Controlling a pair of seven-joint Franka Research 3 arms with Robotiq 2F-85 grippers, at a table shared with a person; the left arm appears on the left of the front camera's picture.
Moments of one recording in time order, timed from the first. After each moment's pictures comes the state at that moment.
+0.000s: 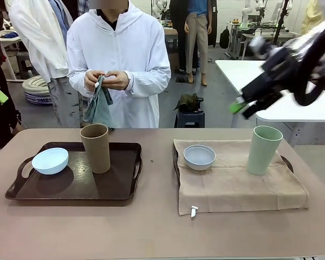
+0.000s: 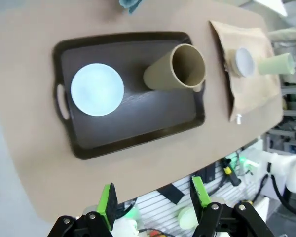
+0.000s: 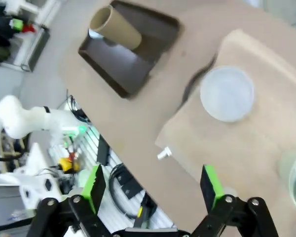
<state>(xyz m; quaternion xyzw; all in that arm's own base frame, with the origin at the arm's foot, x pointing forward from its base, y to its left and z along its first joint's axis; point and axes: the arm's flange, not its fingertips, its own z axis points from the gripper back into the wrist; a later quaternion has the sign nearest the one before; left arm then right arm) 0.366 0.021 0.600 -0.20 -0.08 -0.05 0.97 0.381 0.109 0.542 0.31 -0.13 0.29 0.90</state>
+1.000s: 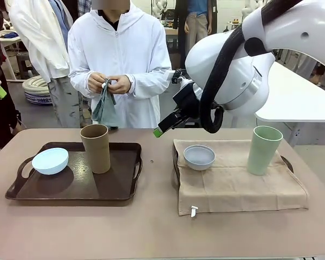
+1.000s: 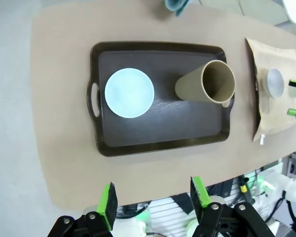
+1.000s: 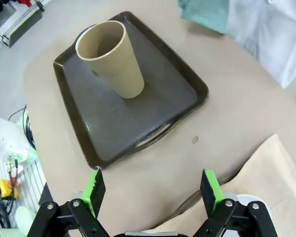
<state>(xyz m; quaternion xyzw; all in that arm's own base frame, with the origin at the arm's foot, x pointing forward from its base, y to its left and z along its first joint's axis) 0.366 0.007 0.619 -0.12 -0.10 0.00 0.99 0.432 0.278 0.449 0.25 -0.25 0.42 0.84</state>
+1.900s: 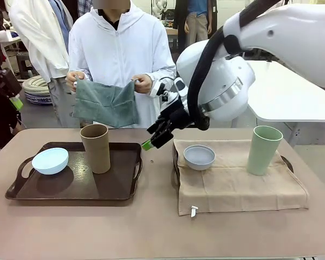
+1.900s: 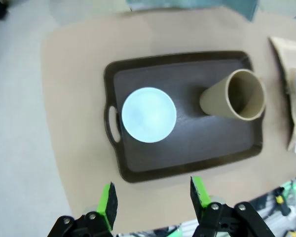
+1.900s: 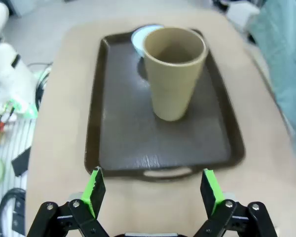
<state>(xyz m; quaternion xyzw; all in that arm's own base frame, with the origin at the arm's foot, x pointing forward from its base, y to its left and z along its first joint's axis) 0.394 -0.021 0.576 -0.04 -0.13 -0.05 0.99 0.449 0.319 0.397 0.29 -0.29 0.62 0.67</state>
